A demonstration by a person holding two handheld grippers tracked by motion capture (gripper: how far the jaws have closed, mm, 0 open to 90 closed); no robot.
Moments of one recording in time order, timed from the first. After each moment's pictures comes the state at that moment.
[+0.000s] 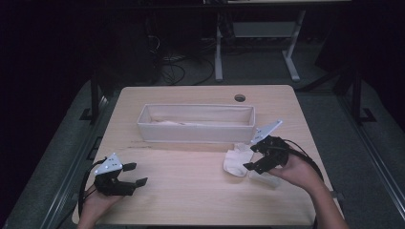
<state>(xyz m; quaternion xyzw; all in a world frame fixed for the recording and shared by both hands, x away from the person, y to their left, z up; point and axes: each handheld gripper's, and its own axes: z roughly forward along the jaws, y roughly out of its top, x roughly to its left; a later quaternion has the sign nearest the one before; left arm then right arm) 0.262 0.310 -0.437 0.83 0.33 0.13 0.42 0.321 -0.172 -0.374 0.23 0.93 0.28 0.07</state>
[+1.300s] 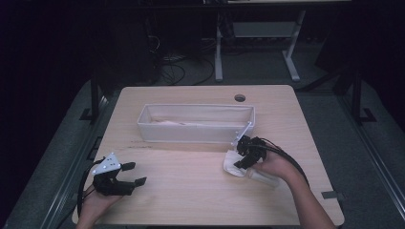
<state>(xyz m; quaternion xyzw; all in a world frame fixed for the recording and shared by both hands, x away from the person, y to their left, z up) 0.261 0.313 -0.436 0.83 0.33 0.13 0.43 0.366 -0.133 -0.432 0.21 0.96 0.19 0.04</state>
